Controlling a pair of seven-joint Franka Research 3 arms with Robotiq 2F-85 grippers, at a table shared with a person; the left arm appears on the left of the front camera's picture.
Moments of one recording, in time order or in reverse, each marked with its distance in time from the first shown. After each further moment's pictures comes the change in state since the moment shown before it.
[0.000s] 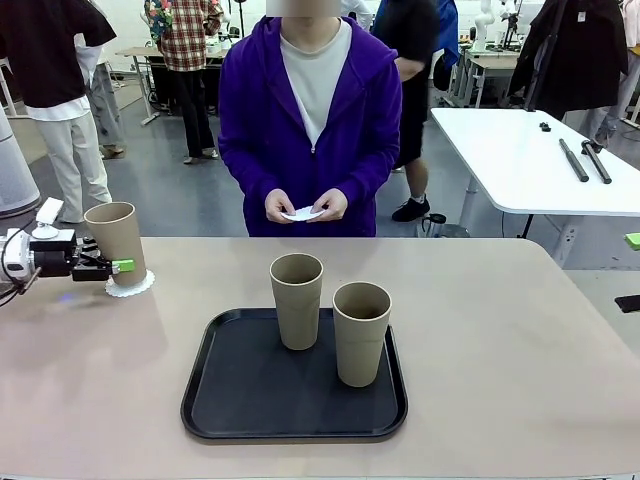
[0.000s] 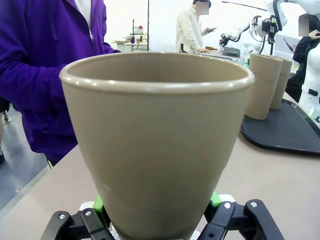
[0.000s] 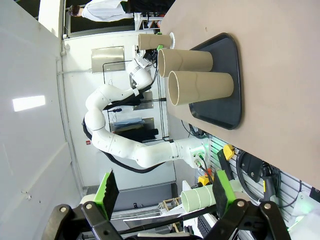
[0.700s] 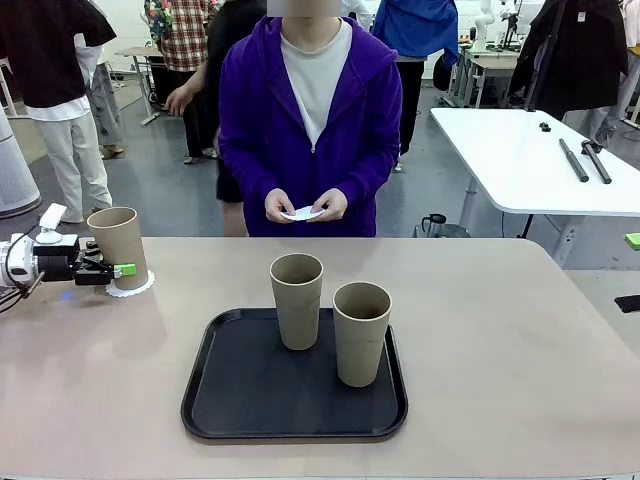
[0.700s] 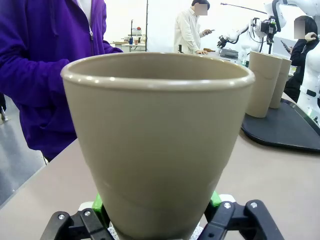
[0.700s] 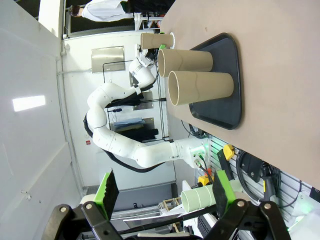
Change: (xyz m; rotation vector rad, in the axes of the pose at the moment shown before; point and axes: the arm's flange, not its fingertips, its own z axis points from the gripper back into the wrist) left arm -0.012 0.004 -0.002 -0.015 -0.011 0.015; right arm 0.000 0.000 0.000 0.000 0.000 0.000
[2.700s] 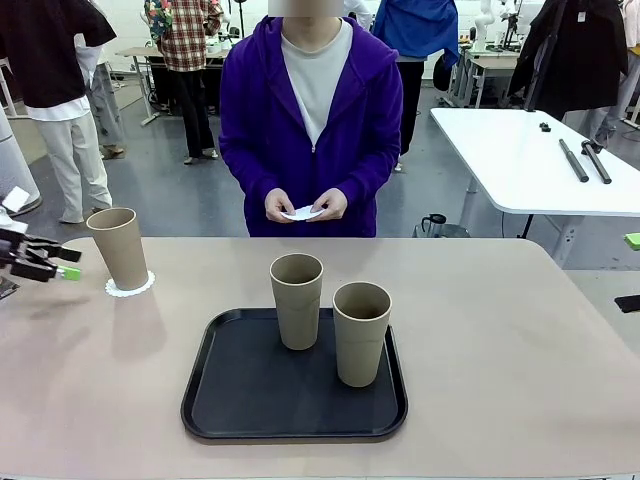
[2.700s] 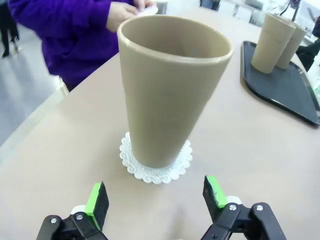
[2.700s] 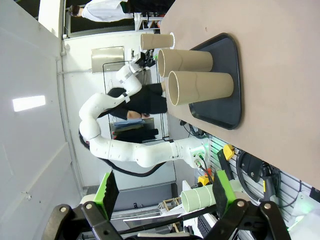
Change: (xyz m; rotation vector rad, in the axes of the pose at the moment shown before) left arm 0.063 -0.022 0.091 0.127 0.406 0.104; right arm 0.000 0.000 0.000 0.000 0.000 -0.001
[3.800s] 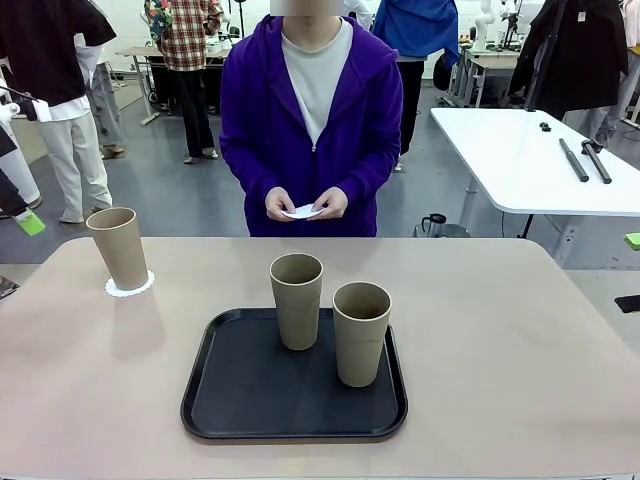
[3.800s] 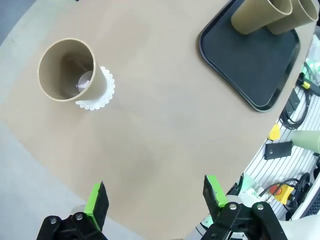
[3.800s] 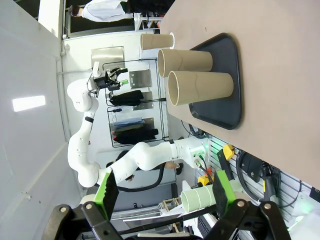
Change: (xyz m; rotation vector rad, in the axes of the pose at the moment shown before) left arm 0.232 -0.179 0.059 0.192 0.694 0.213; right arm 0.000 0.000 0.000 -0.001 0.000 0.000
